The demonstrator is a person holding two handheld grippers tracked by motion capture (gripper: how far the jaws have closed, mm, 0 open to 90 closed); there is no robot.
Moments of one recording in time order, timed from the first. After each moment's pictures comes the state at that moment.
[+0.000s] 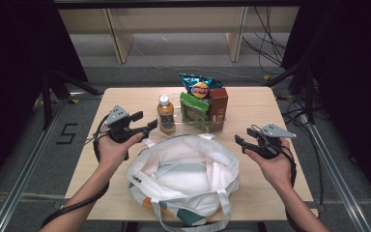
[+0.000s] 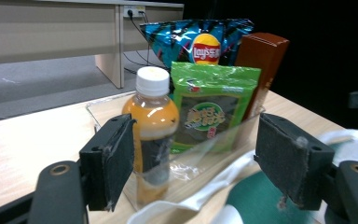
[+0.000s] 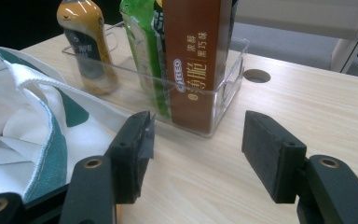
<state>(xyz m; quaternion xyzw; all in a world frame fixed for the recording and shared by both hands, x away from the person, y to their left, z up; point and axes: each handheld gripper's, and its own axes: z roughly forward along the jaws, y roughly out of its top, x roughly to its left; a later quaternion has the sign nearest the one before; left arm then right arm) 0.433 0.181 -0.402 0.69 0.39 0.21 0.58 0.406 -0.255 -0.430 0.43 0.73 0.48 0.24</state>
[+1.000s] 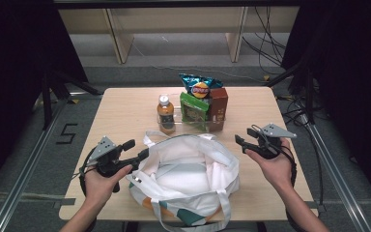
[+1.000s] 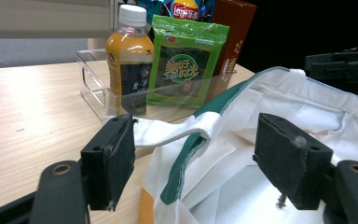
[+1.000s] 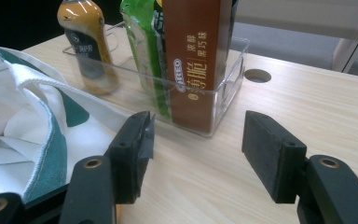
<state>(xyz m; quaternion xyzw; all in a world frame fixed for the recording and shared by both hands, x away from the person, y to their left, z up) 0.360 0.202 -0.438 0.68 0.40 0.19 0.58 0.408 -0.259 -0.430 0.41 0.74 0.47 0.25</state>
